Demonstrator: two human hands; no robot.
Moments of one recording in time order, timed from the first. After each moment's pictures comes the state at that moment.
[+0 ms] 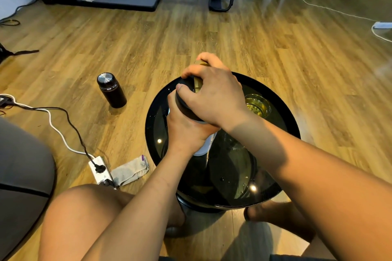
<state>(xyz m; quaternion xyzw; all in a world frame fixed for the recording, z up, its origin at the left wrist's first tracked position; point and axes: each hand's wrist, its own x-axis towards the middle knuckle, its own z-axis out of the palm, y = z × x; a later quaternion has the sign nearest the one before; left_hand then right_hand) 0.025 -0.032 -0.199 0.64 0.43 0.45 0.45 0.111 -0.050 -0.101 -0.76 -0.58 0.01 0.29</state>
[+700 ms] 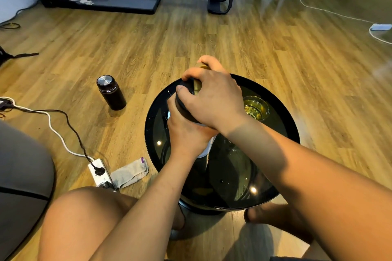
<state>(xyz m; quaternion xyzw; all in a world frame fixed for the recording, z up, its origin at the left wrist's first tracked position) 0.032 -0.040 -0.193 0.62 0.44 0.46 0.46 0.109 -0.052 -0.103 -0.77 -0.57 -0.01 0.29</state>
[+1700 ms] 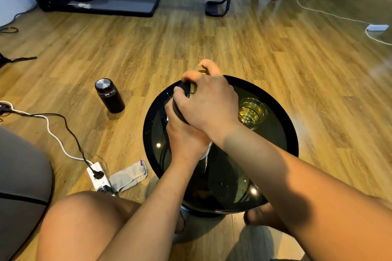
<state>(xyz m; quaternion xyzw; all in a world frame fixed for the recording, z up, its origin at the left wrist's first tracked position) 0.039 -0.045 -0.197 0.61 0.48 0.46 0.43 0.100 -0.051 -0.106 -0.80 -0.52 -0.01 0.30</state>
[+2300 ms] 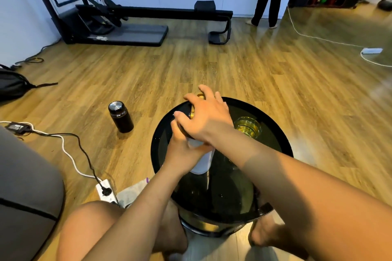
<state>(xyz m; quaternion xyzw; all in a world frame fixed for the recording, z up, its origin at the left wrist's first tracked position) 0.009 -0.029 -0.184 0.71 0.43 0.29 0.48 0.109 -0.049 -0.092 -0.79 -0.57 0.10 0.20</state>
